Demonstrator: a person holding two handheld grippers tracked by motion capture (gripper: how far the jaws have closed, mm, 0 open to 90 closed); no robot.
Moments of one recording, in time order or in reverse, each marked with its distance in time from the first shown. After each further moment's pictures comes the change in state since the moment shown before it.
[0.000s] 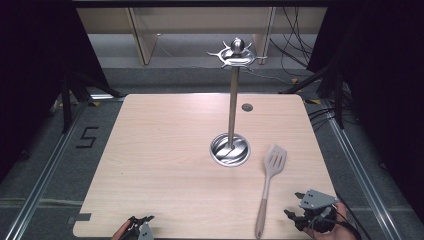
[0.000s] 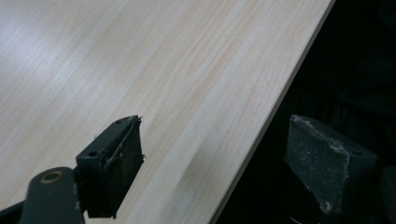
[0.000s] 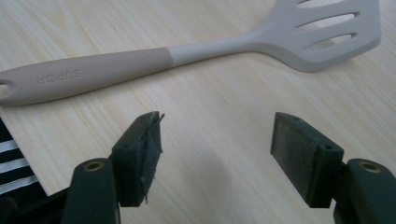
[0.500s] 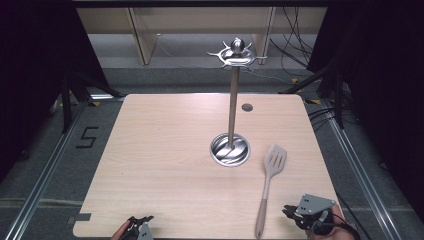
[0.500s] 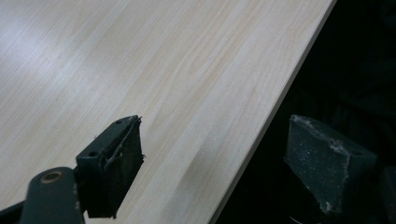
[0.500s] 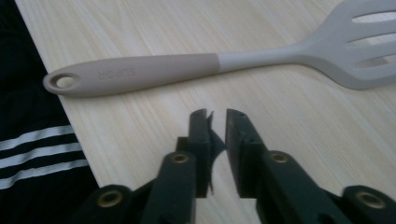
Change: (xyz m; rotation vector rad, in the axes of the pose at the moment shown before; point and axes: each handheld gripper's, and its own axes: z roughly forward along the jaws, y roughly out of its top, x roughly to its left) left arm 0.000 0.000 -0.001 0.003 -0.002 0.004; right arm 0.010 0.003 -0.002 -0.010 0.115 -0.062
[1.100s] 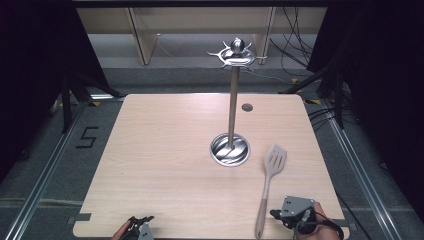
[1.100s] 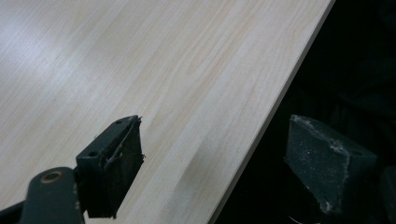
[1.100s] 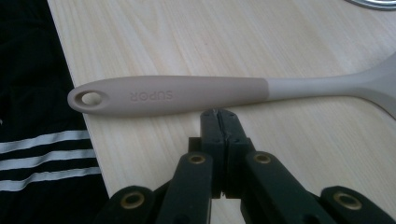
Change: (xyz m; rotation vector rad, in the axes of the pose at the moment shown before) left arm -0.001 0.000 0.001 0.001 0.000 -0.001; right arm 0.014 0.017 0.030 0.027 0.077 -0.105
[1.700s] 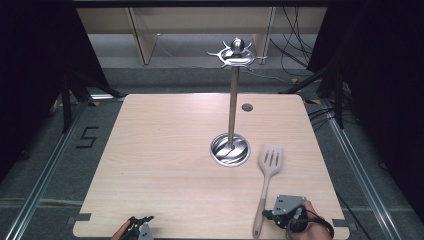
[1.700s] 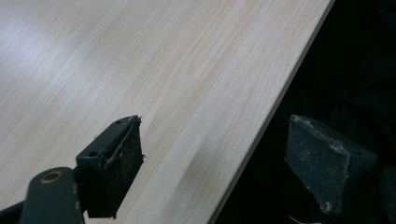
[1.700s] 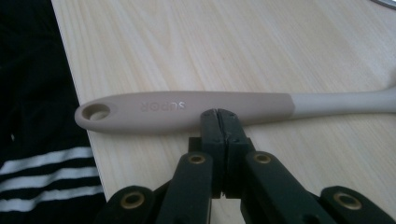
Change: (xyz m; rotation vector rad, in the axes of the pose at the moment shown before) left arm 0.001 0.000 -0.001 0.002 -0.004 0.016; right arm 0.002 0.008 0.016 -0.014 0.048 0.046
